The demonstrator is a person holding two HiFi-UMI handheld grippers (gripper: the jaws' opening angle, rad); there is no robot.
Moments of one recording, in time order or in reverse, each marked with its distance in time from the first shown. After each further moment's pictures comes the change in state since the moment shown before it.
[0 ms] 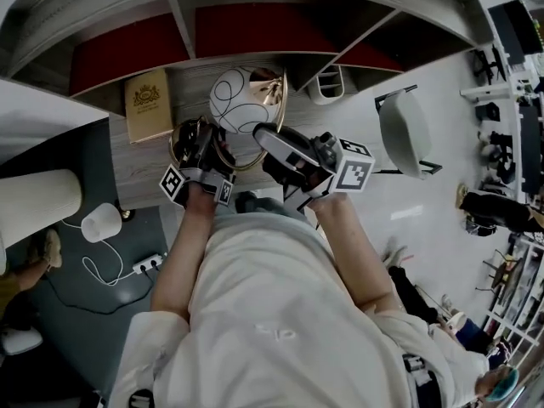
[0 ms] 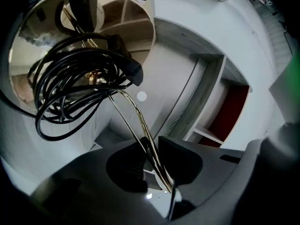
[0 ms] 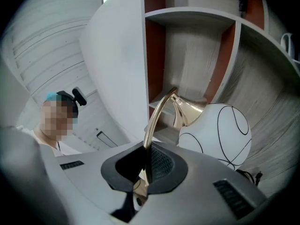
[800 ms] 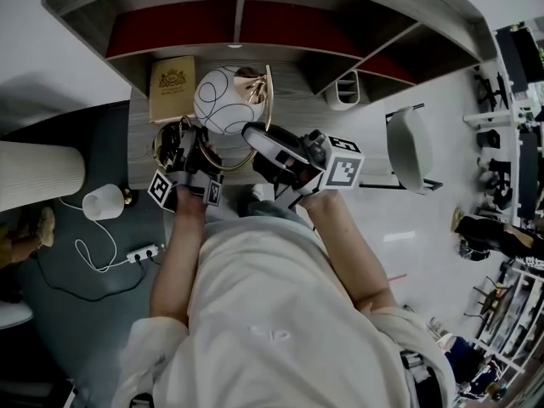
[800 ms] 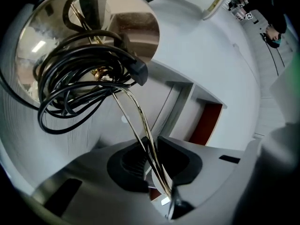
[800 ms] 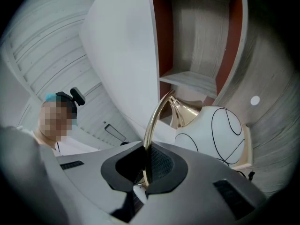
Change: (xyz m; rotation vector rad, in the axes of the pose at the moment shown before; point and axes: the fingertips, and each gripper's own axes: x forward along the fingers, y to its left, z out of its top) left arm -0.105 -0.080 0.069 0.056 -0.152 -0.115; right arm 0.073 0.046 -0.087 0.013 0.095 0.093
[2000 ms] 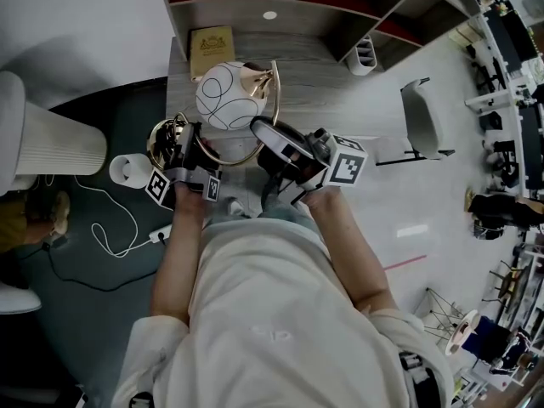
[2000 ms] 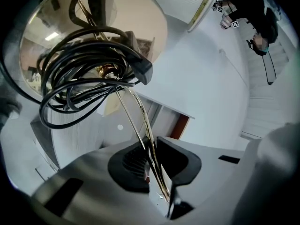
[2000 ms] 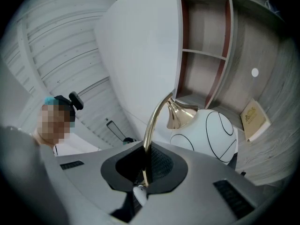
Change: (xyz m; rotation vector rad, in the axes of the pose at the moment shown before) left arm -0.177 -0.090 0.064 0.057 0.044 -0.026; right arm 0.051 0.103 -0.169 -0.056 -0.095 -0.013
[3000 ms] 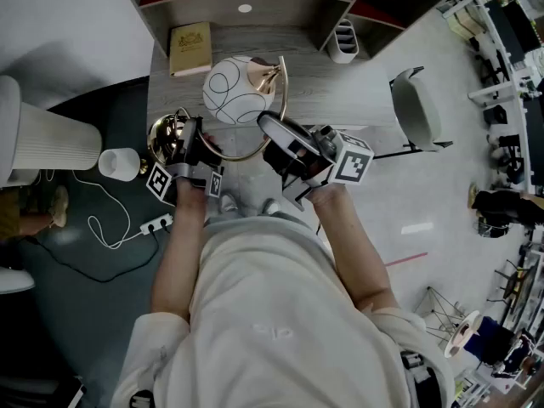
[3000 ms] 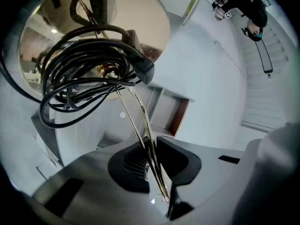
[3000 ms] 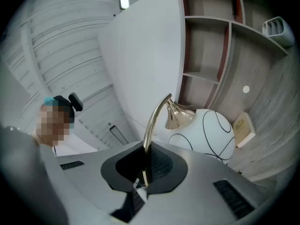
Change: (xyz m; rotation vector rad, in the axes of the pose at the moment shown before) left arm 0.000 0.023 -0.114 0.042 0.021 -0.003; right arm -0.112 0.036 0.047 -0.008 -0.040 -0.003
